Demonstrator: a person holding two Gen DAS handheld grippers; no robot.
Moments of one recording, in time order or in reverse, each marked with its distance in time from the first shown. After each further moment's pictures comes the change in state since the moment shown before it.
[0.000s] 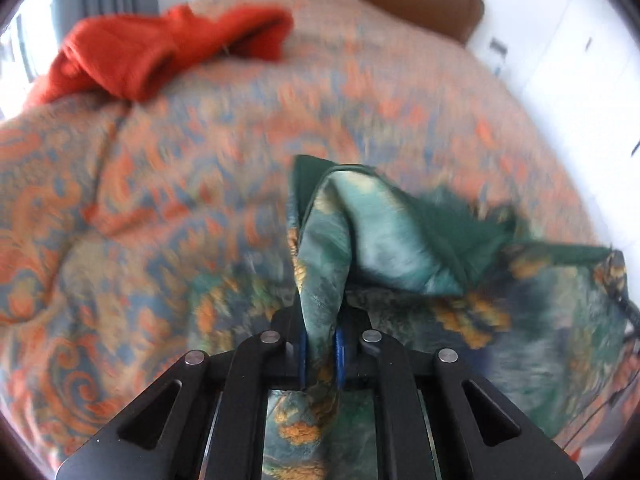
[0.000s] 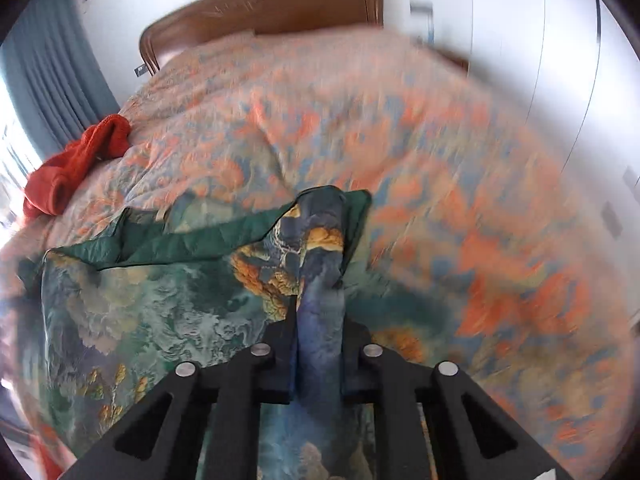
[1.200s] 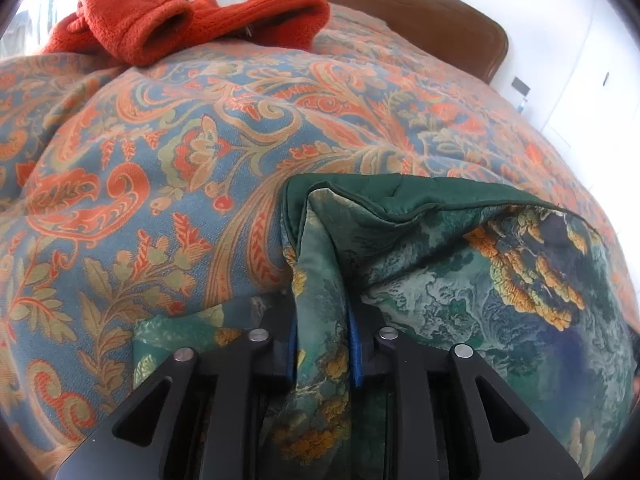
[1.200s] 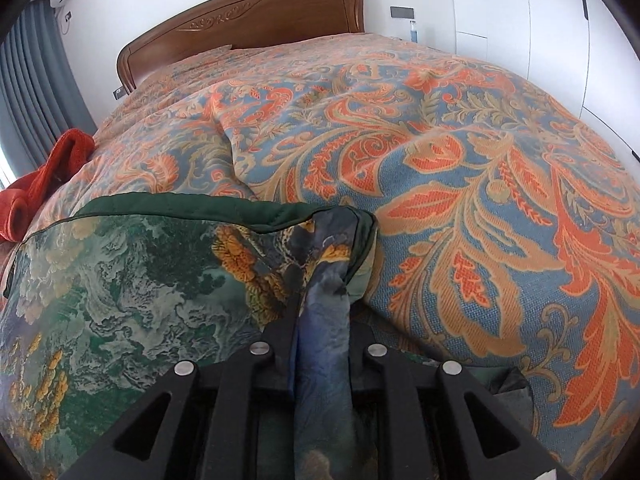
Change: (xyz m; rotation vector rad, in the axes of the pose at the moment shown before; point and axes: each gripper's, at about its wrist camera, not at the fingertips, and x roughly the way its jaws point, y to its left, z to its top) left arm 0.136 0.030 -0.035 -0.075 -0.121 0.040; right arm 0.145 -0.019 -0.010 0.111 -0.044 0.009
